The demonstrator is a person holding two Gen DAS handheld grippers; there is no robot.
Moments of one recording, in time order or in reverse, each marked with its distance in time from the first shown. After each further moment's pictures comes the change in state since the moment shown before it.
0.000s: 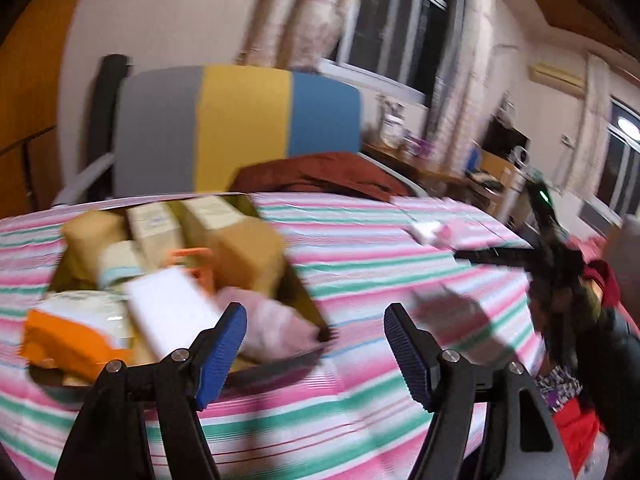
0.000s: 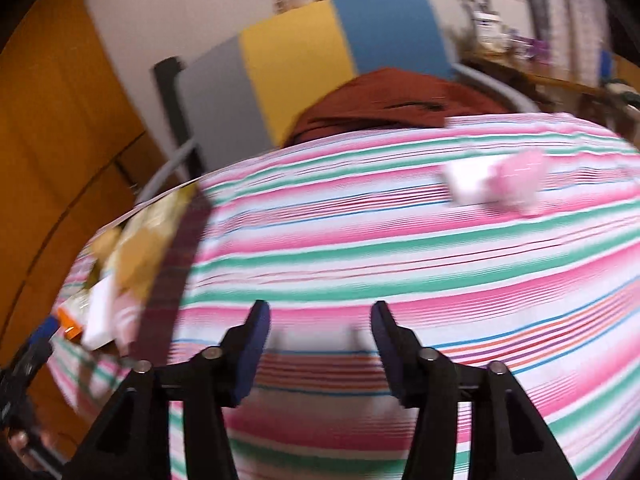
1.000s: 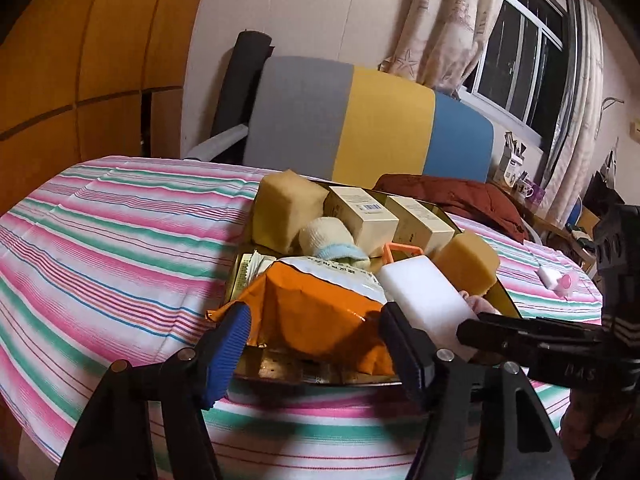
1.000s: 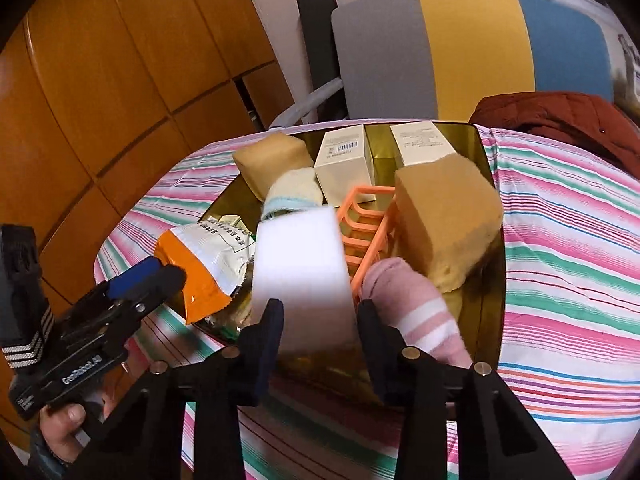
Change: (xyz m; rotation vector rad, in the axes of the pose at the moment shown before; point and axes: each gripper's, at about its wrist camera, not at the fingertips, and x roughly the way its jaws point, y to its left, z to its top) left arm -0.045 0.164 -0.036 -0.281 -0.049 0.373; right arm 0.078 0.270 -0.055 -0.326 0.119 0.334
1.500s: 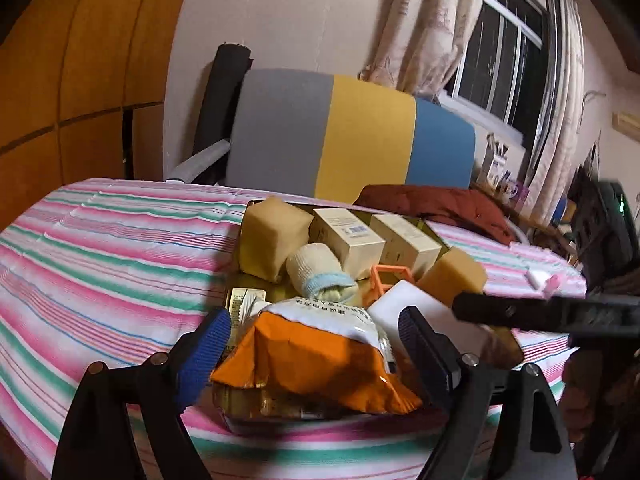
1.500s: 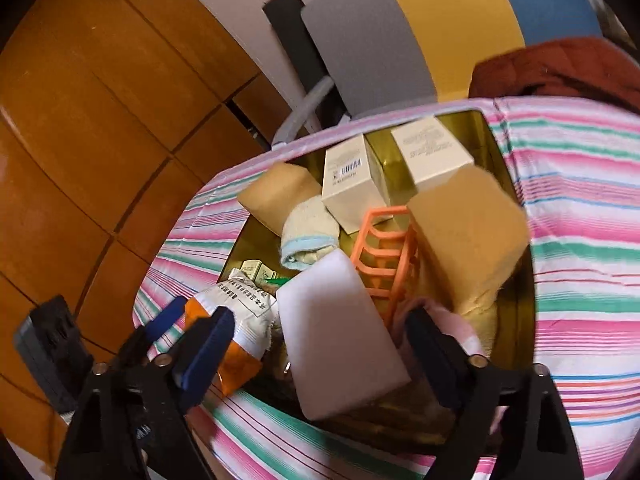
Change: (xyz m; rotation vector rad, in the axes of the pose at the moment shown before) left arm -0.010 0.005 0.016 0.024 -0.051 -0.065; right arm -0.003 -0.010 0.027 0.171 -0.014 0.108
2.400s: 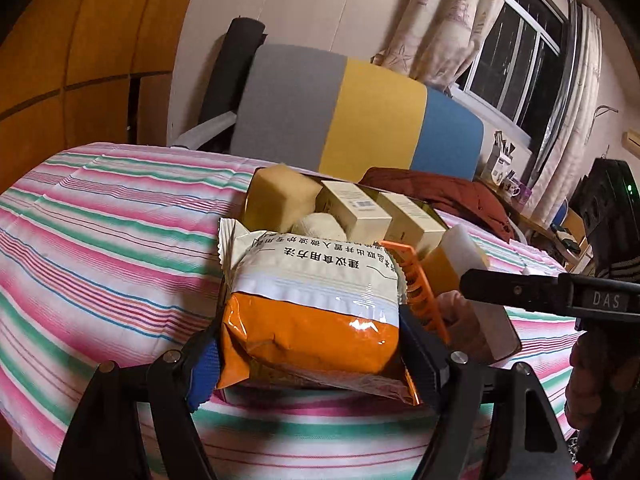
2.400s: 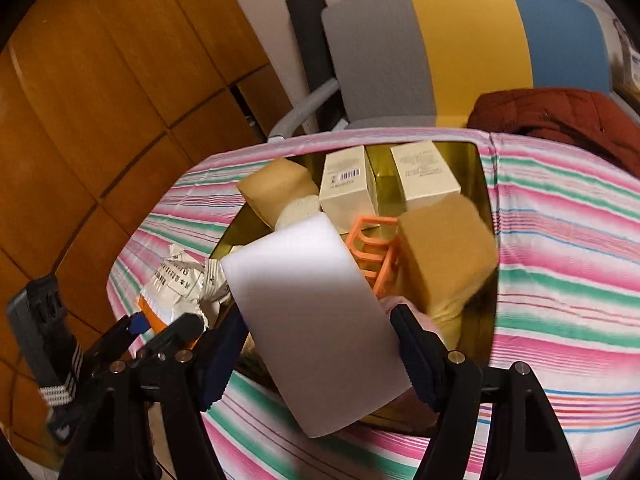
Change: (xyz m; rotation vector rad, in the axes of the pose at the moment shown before) left arm 0.017 0.006 -0.011 -0.049 0.100 -0.012; right arm -0.004 0.013 0.006 -0.086 0.046 -0.096
